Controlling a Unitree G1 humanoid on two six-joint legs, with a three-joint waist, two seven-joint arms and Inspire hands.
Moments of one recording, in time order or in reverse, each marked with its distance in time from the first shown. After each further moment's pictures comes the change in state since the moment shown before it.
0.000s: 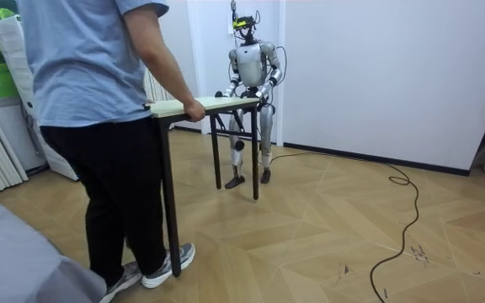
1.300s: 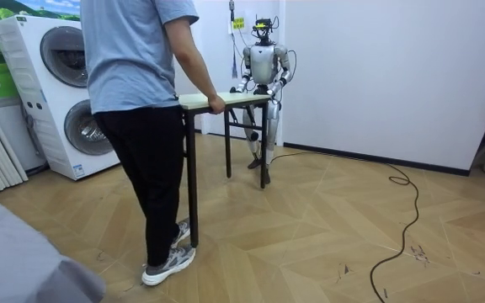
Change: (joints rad) left arm 0.004 0.067 0.017 -0.049 0.077 -0.012 0.002; right arm 0.000 0.060 0.030 0.039 0.069 0.007 -0.008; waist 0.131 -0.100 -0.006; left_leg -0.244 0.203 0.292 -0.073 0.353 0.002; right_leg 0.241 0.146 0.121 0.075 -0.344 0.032
